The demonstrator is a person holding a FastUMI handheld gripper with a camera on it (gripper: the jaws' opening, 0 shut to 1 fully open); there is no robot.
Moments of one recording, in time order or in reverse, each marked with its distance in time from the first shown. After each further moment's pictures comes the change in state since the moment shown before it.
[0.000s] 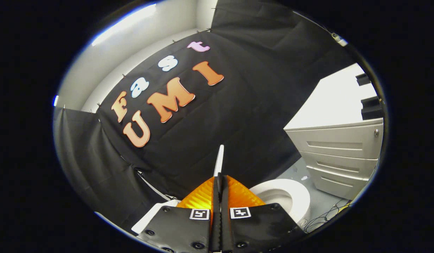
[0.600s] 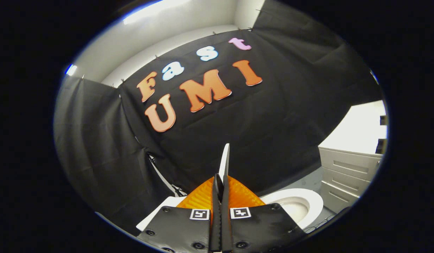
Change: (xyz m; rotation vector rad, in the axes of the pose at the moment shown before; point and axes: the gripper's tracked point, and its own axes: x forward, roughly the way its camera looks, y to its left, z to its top) arm 0.003 0.159 -0.010 -0.241 0.043 0.101
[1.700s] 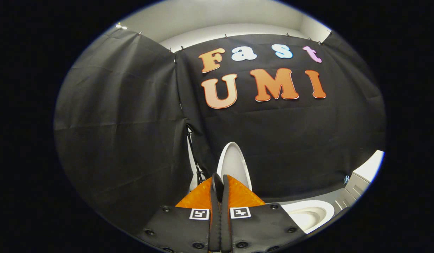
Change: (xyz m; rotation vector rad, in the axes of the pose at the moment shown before) arm 0.019 0.250 -0.080 -0.325 0.106 0.220
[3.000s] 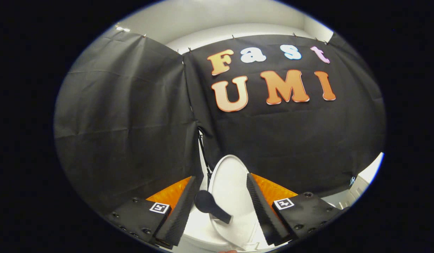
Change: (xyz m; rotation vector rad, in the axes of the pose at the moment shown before) arm -0.020 0.005 0.055 -0.013 -0.031 0.082
